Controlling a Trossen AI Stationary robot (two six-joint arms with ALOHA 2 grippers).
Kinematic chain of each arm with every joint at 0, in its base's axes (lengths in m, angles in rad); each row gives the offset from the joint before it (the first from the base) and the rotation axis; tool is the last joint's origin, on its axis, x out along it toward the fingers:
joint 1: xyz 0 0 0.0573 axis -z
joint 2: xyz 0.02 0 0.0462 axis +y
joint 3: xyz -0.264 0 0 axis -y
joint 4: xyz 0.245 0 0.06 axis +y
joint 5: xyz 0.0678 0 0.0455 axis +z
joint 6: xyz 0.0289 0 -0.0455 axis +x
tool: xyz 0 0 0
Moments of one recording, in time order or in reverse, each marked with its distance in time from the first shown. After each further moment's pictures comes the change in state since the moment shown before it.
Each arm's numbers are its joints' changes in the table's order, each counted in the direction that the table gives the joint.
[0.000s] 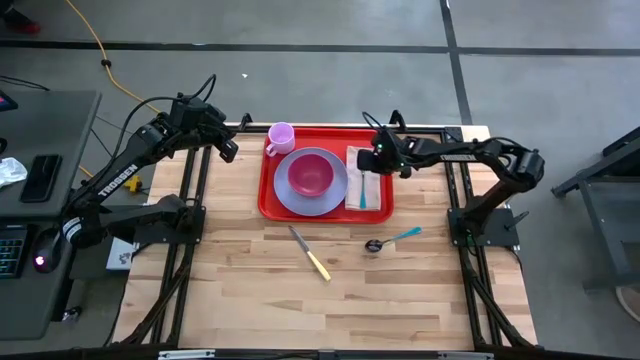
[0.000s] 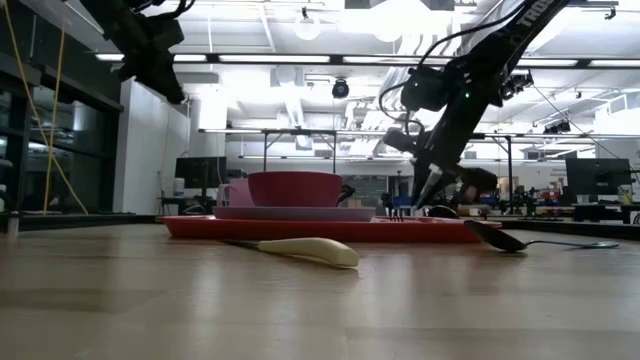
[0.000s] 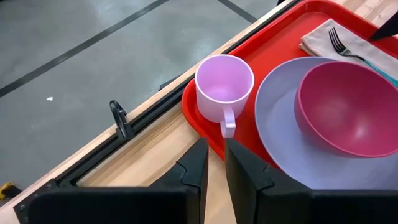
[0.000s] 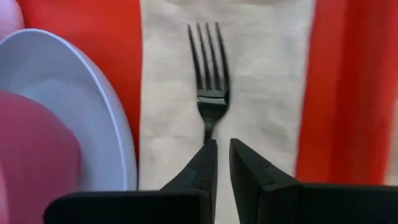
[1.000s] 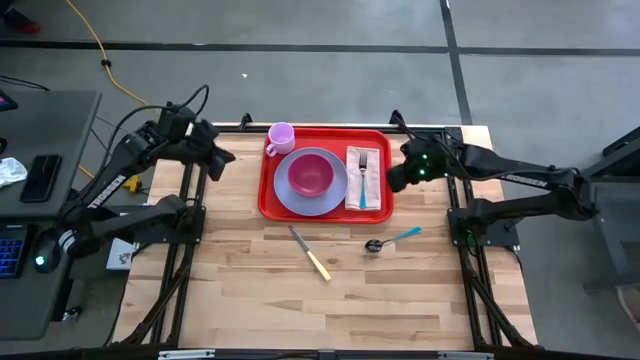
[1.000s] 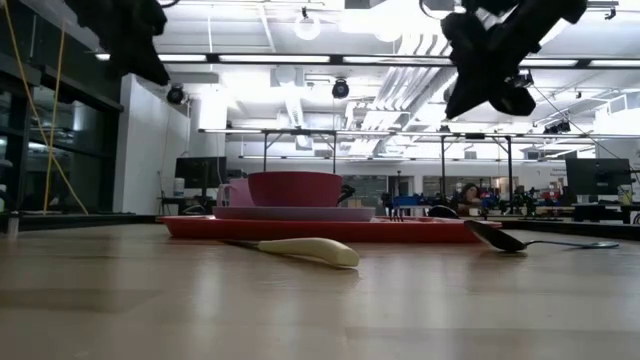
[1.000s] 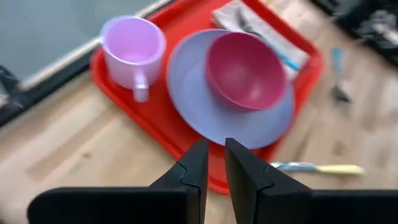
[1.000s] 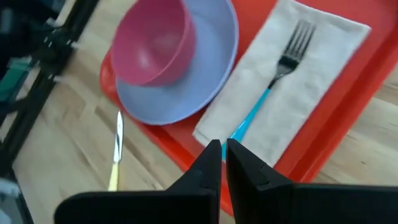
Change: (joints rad) left arm 0.001 -0.110 0.000 0.188 -0.327 -0.068; right arm -0.190 -0.556 0.000 0.336 0.028 -0.307
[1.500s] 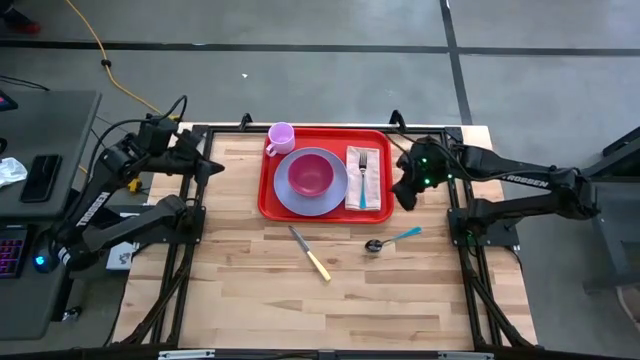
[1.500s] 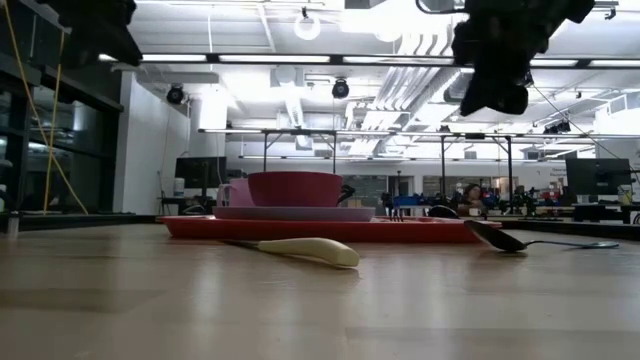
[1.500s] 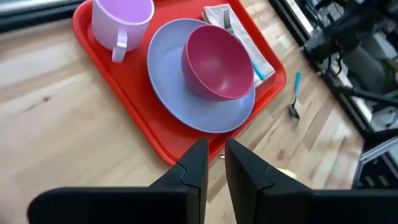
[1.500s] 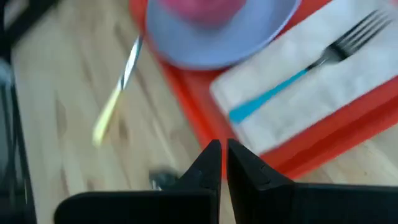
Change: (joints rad) left arm 0.000 -0.162 0.000 0.134 -0.067 -0.300; right arm -0.026 -0.013 0.000 0.081 0.157 -0.350
